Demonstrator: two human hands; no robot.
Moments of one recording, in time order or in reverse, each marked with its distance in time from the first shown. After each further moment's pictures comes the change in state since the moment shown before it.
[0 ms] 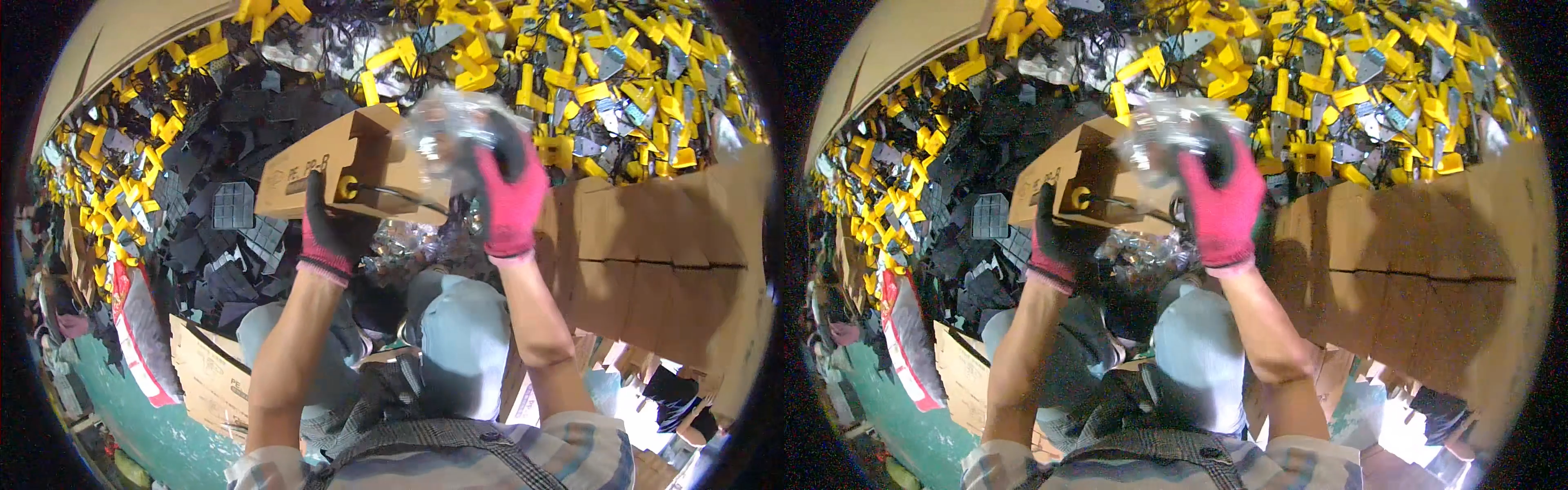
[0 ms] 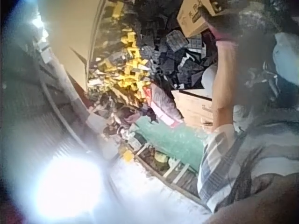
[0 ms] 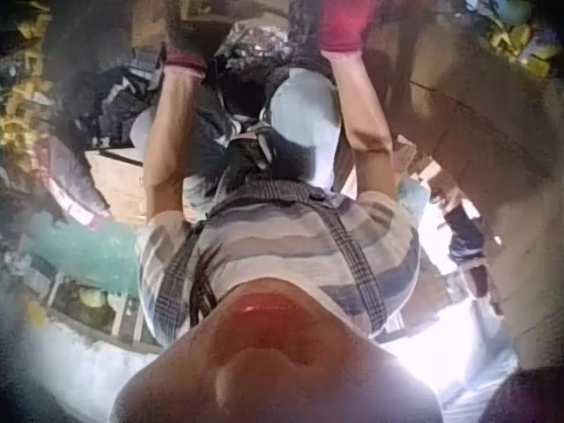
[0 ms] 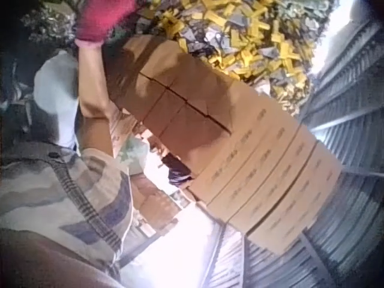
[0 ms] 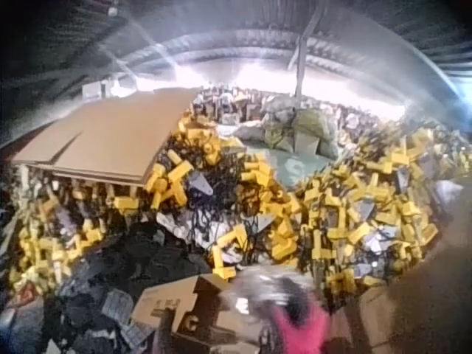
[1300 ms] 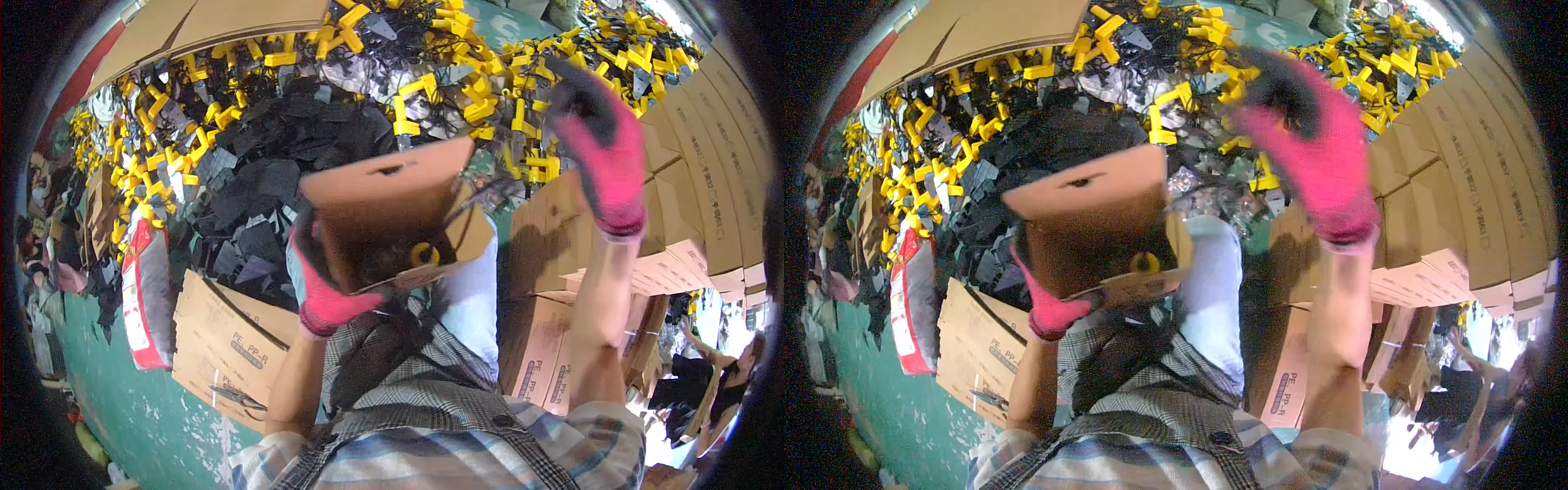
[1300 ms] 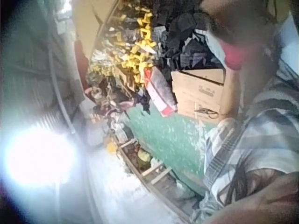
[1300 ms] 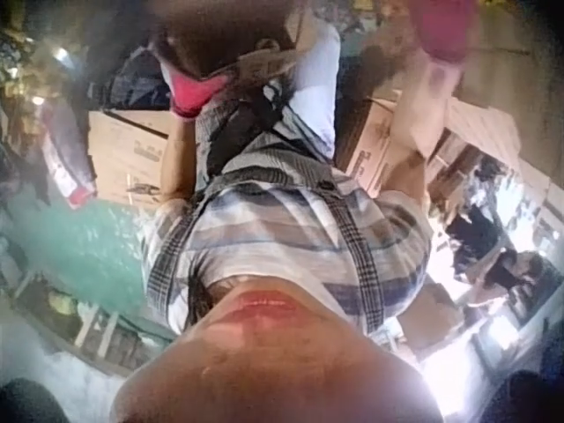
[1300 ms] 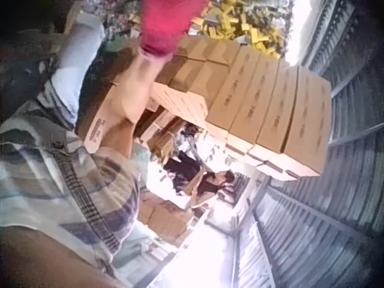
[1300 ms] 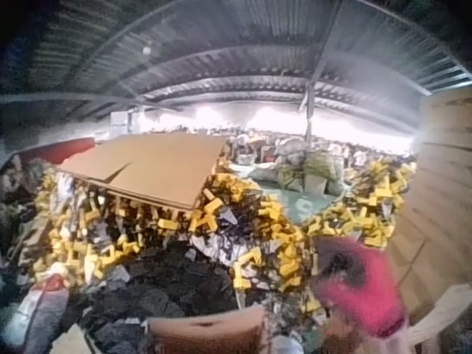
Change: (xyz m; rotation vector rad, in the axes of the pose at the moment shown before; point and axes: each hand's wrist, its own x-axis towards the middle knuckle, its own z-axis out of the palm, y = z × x) left_hand -0.226 -0.001 -0.046 1.414 -0.286 0.937; right_hand -0.066 -0.217 -0.095 -0.255 -0.405 -0.302
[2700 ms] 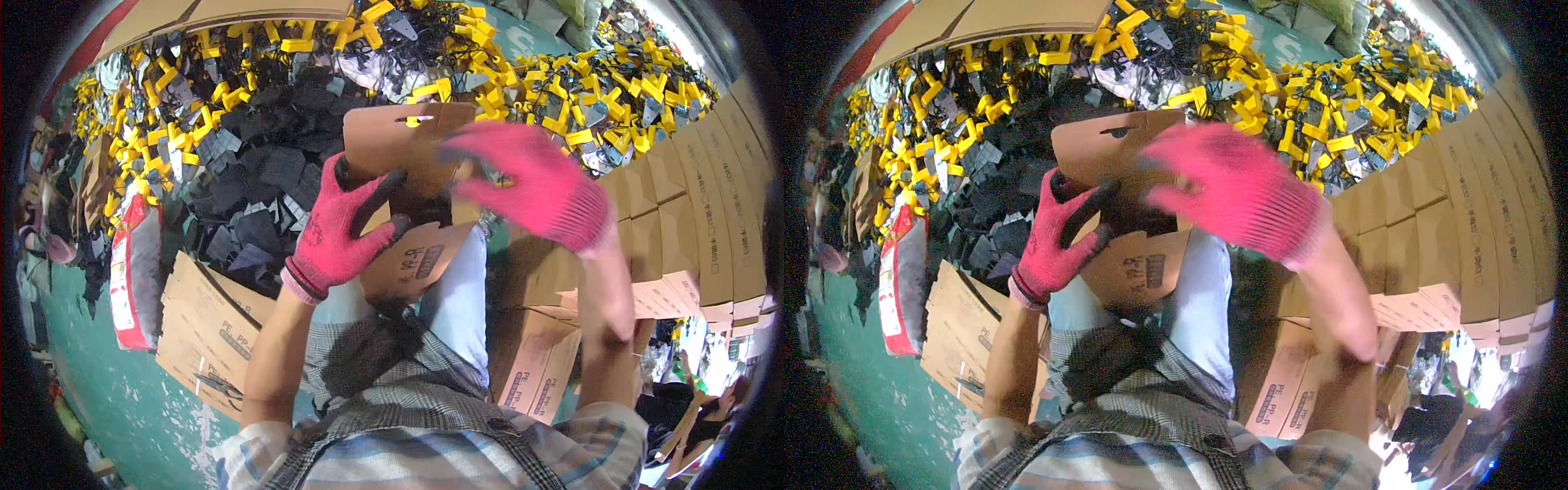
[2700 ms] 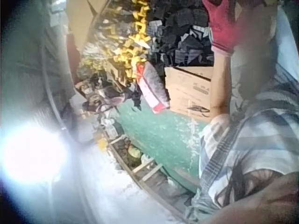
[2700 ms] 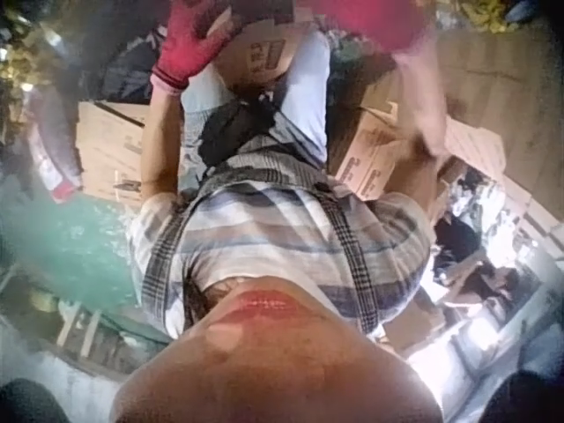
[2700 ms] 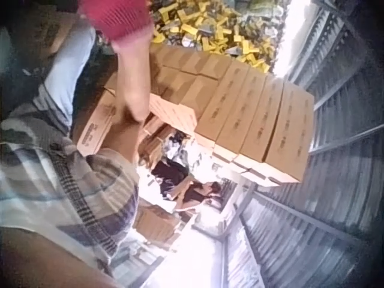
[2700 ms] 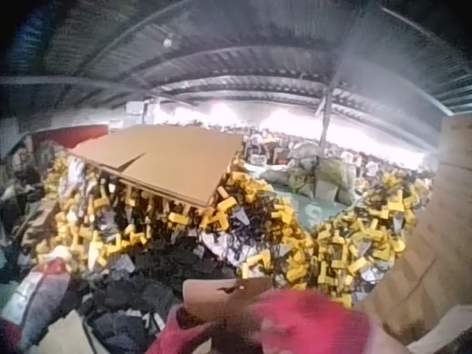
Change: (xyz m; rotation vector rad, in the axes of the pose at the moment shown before) left_hand 0.071 0.049 -0.013 0.423 -0.192 0.160; right_hand 0.016 0.015 0.063 -0.269 -0.463 -0.539
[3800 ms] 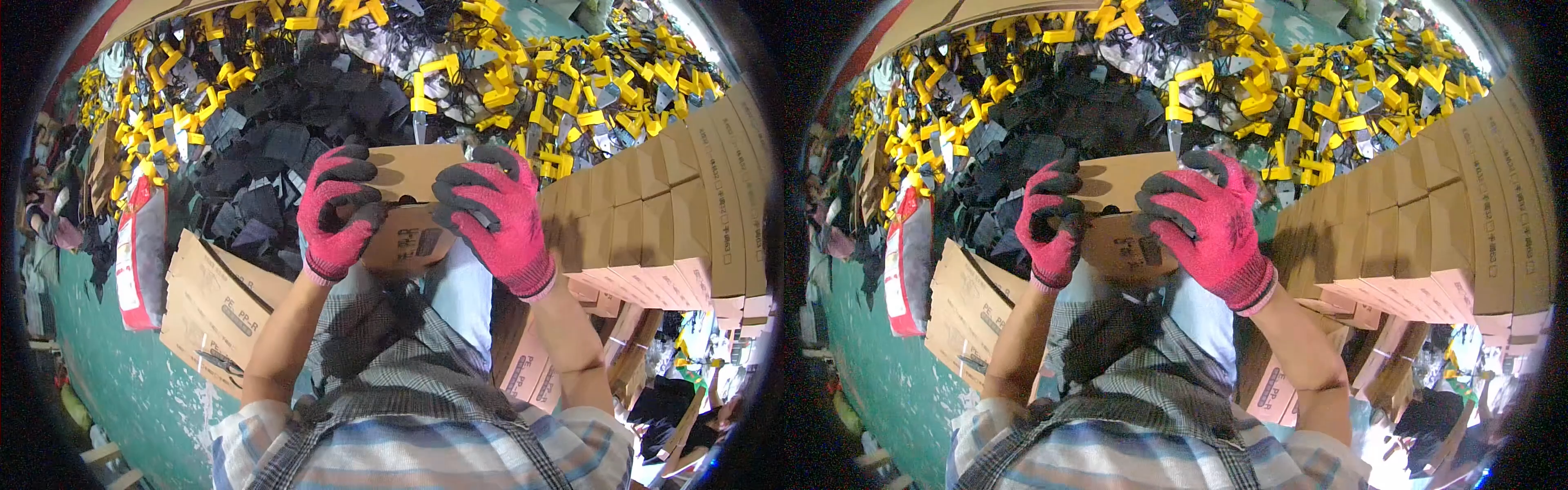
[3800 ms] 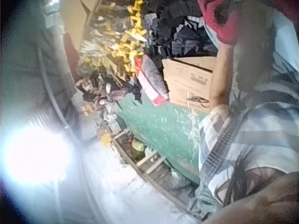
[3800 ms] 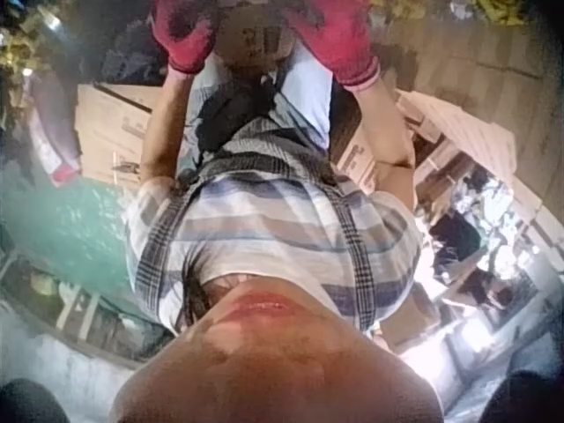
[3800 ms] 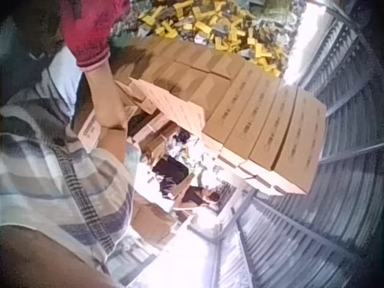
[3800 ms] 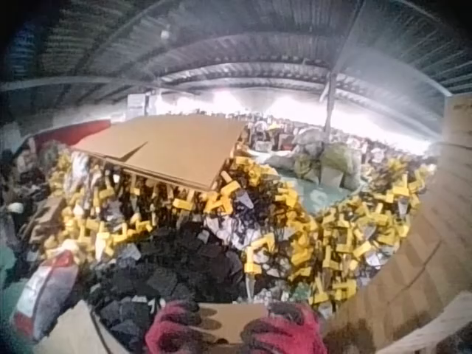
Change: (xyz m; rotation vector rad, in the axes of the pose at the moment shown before) left_hand -0.020 -0.009 0.029 -0.342 0.437 0.290; right_hand -0.059 -0.029 0.053 -0.030 0.254 0.200
